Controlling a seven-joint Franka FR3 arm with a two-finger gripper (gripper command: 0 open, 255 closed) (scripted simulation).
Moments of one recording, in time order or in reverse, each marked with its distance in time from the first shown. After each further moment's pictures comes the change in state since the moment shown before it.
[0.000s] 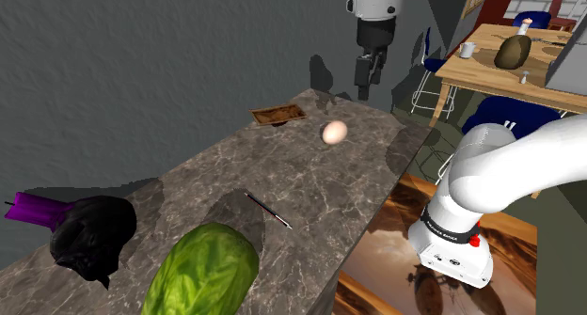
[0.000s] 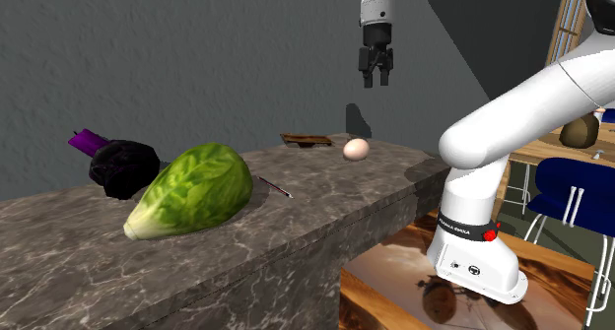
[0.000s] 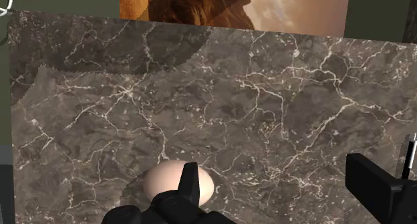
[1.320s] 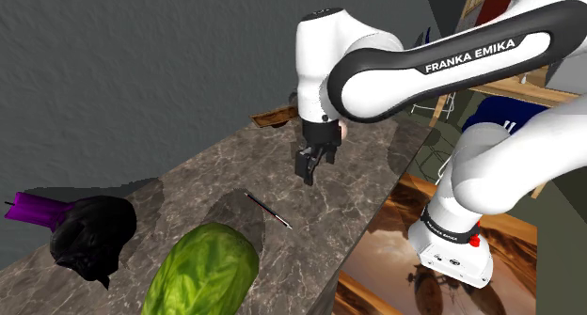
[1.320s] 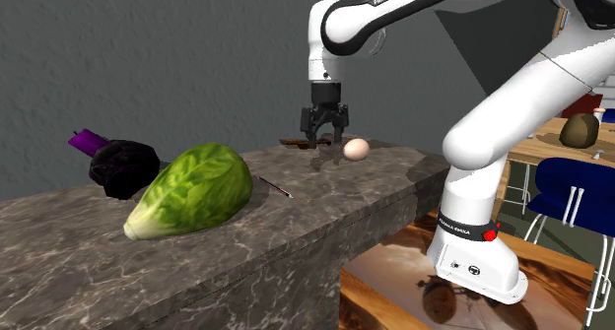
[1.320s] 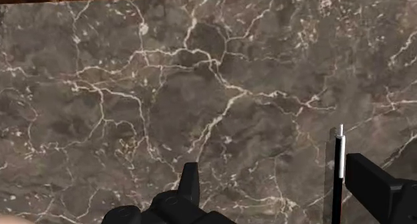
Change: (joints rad) arm 0.085 0.169 0.368 -0.231 0.290 0.459 0.409
